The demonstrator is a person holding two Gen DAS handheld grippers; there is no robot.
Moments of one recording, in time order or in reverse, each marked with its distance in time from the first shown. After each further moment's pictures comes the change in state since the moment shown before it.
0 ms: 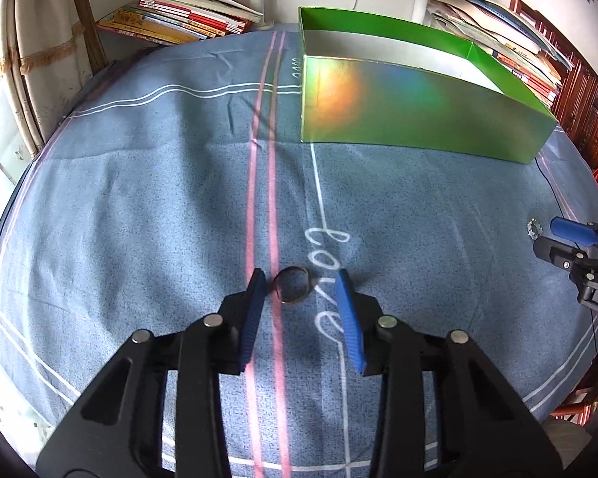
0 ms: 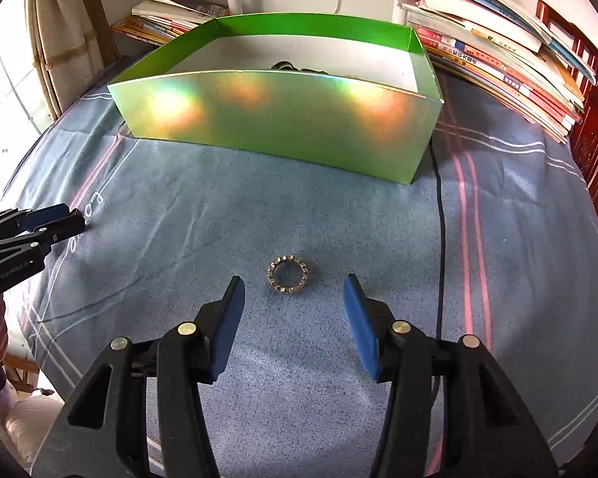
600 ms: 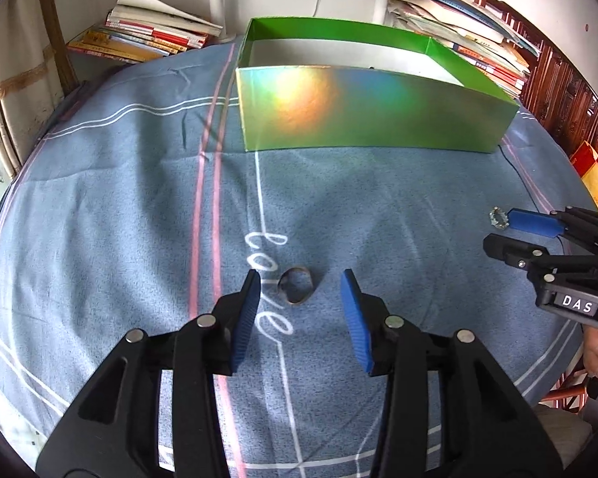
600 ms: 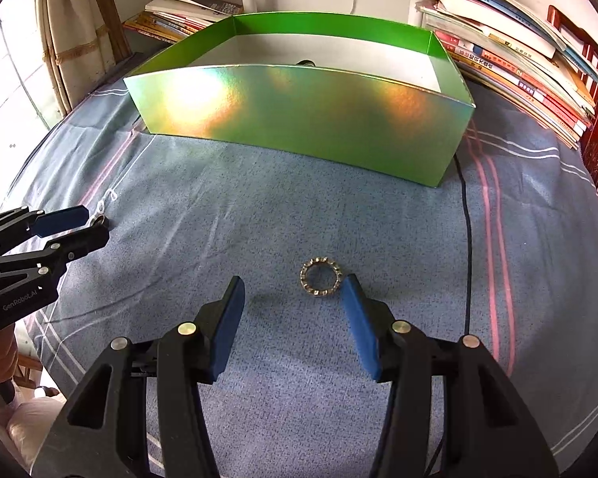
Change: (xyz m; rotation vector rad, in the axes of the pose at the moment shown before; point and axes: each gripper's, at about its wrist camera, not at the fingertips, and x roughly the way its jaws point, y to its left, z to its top) left arm -0.003 -0.029 -0.001 0.068 -0.022 -0.062; right arm 0.005 0.010 0.000 -0.015 -0.017 0.010
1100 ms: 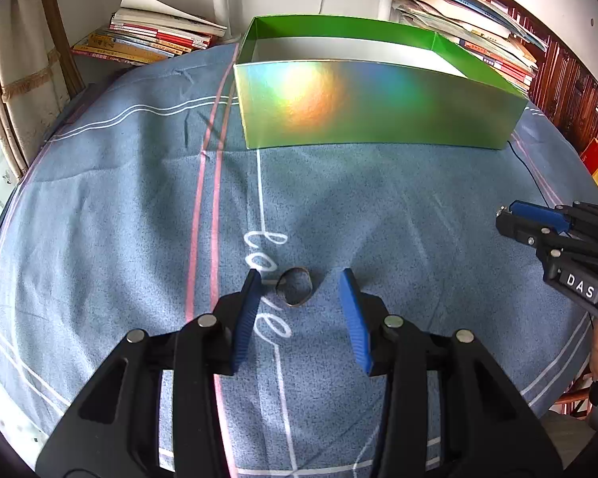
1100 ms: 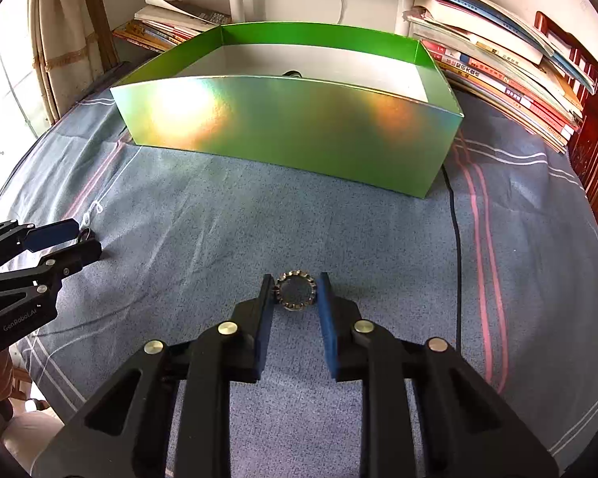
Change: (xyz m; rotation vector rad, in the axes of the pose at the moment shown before) left arm 0.003 -0.004 -0.003 0.005 -0.014 0.039; right arm 0.002 -0.005 0.002 0.012 -0.039 -0.039
